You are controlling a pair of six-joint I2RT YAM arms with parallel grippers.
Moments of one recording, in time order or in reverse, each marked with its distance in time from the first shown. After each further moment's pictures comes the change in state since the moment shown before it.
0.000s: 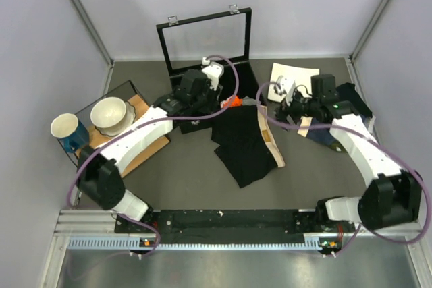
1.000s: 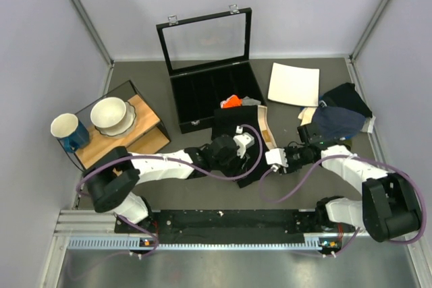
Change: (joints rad) left arm -0.416 -0.042 -0.532 0.376 0.225 -0.290; right arm 0.076 -0.146 -0.543 -0.080 -0.014 -0.914
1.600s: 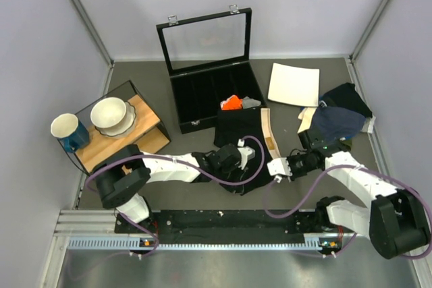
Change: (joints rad) left arm -0.047 0.093 -0.002 -0.098 0.115 -0.163; right arm 0.021 -0.106 -0.017 -0.160 0.056 -0.070
